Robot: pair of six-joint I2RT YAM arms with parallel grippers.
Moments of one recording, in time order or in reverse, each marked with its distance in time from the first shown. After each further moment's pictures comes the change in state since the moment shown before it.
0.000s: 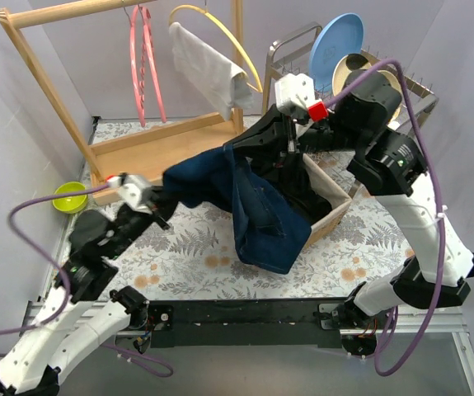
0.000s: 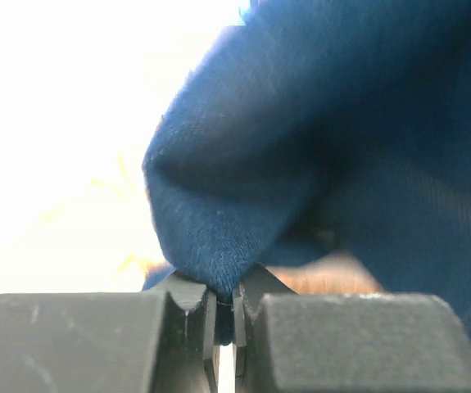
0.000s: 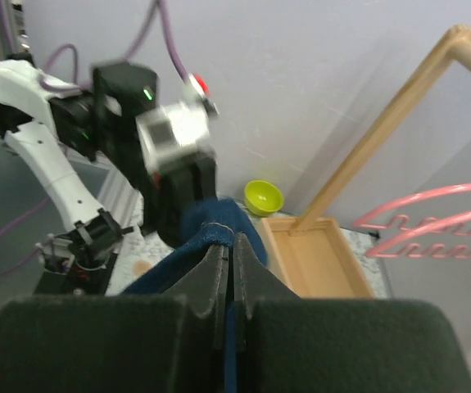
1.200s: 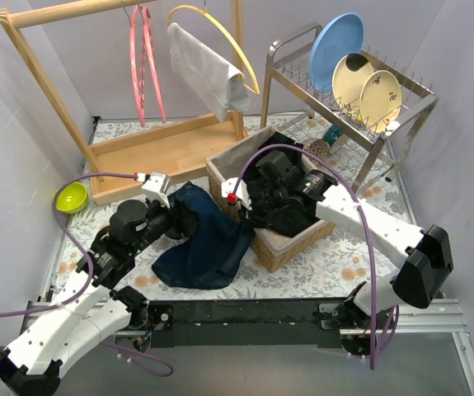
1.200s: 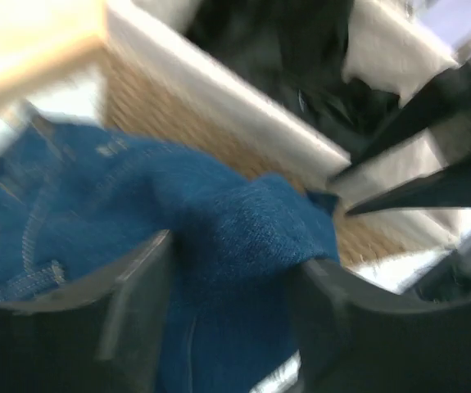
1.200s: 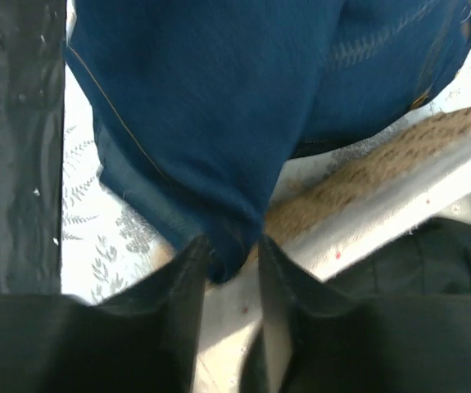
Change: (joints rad) left arm 0.001 0.058 -0.063 -0.243 -0.171 -0.350; right arm -0.009 -0.002 -0.831 -0.141 0.299 -0.420
